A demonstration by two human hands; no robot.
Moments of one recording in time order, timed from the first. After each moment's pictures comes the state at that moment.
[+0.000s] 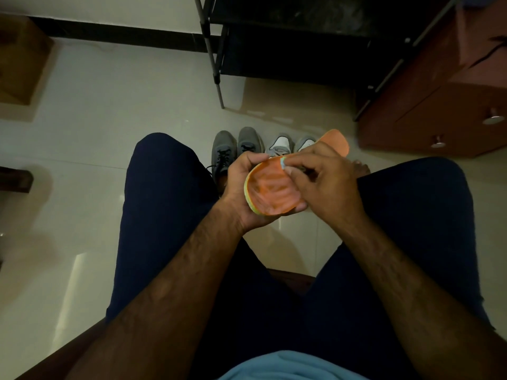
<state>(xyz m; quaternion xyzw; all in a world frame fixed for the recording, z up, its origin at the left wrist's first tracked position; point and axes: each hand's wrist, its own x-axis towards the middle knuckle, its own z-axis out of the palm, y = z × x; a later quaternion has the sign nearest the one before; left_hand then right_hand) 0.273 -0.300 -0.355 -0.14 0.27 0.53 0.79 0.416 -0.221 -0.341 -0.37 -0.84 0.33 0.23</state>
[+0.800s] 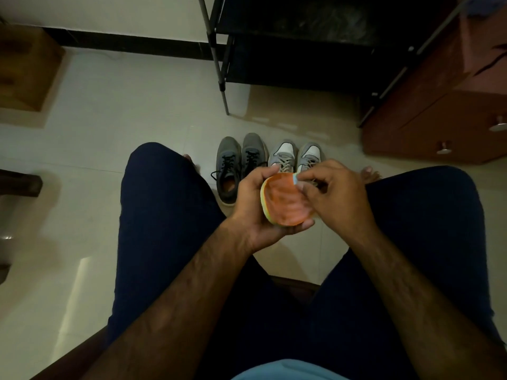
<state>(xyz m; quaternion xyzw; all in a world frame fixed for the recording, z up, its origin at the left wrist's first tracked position) 0.287 -0.310 -0.342 -0.13 0.35 0.53 0.76 0.426 -0.218 -0.350 -0.43 -0.82 0.34 0.19</state>
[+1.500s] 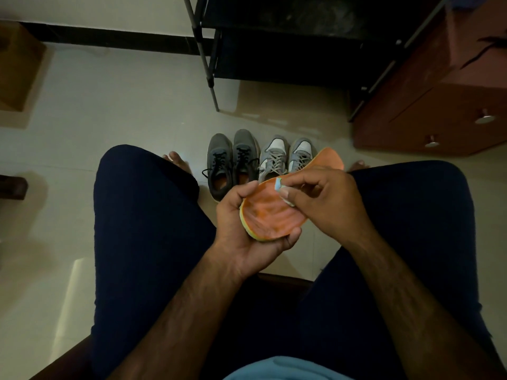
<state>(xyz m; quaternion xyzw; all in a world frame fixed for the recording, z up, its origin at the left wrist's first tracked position) 0.306 -0.340 -0.317 -0.20 0.32 0.57 0.73 0.435 -0.227 -0.335 -0.41 -0.78 0.44 0.19</state>
